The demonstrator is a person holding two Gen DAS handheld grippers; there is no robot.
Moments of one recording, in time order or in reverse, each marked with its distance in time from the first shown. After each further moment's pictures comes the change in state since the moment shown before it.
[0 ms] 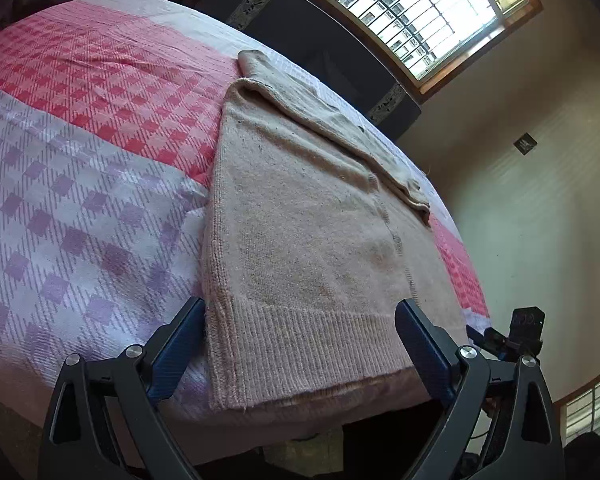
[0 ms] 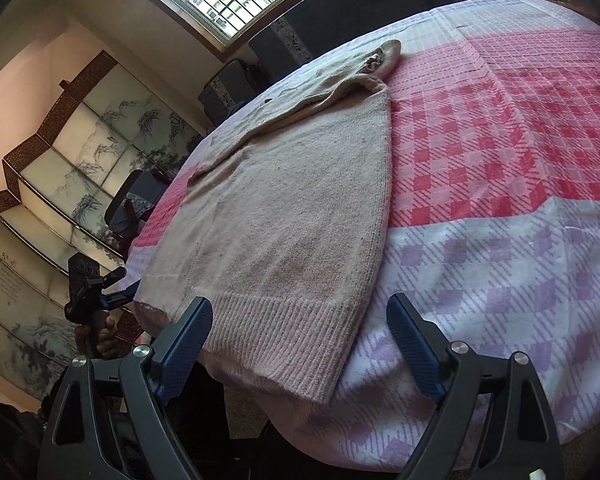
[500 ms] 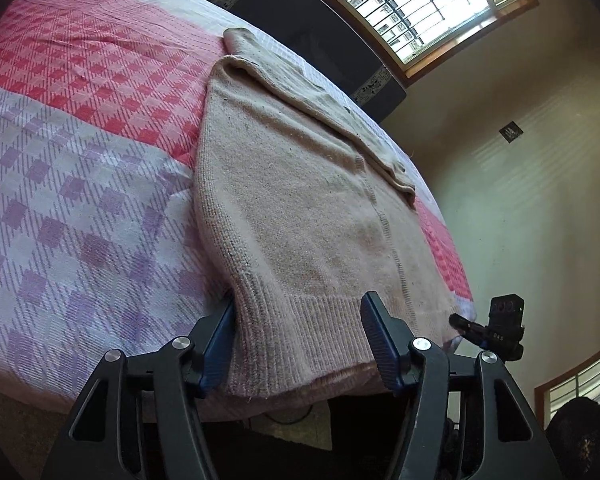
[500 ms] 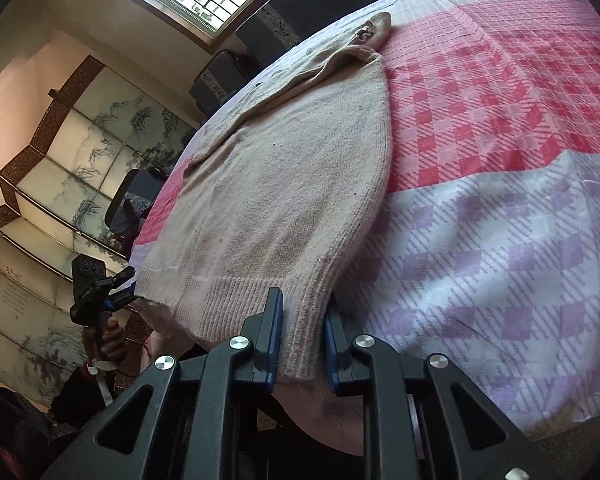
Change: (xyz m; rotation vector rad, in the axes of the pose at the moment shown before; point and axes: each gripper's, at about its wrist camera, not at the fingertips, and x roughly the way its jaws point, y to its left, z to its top) left arm 0.008 0.007 0.002 0.007 0.082 -0.072; right arm 0.011 -0.006 -0.011 0.087 0.055 0.011
